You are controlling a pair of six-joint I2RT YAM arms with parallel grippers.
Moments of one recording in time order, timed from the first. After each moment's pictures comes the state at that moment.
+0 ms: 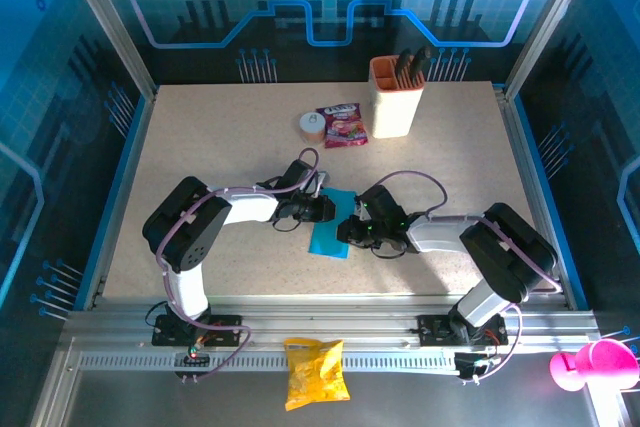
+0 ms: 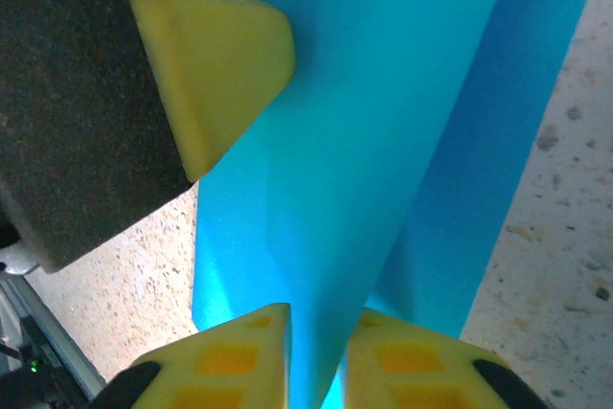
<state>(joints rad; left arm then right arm) -0.58 1.85 0.94 -0.03 0.35 -0.56 0.67 1.59 0.60 0.11 -0.35 0.88</state>
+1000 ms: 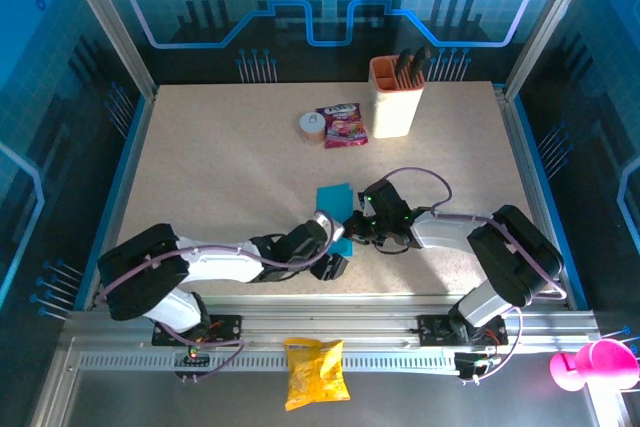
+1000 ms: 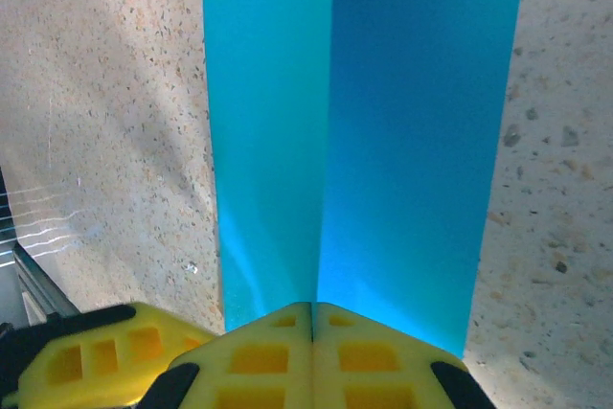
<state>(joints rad) -1.01 1.51 0.58 0.12 -0.05 -0.40 0.63 1.55 0.63 0.02 -0.40 0.89</state>
